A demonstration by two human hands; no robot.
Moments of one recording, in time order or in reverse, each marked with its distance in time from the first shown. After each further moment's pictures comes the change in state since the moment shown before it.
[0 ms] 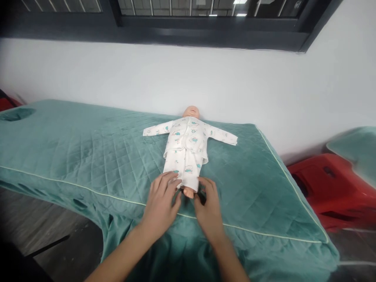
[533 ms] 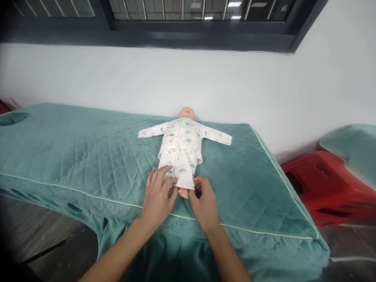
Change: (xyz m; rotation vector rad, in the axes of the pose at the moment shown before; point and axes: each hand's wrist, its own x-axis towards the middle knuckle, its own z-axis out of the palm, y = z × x) left_hand 0.017 0.002 0.015 0.096 0.075 -0.025; right_hand 0.014 -0.005 -0.005 0.047 -0.006 0.081
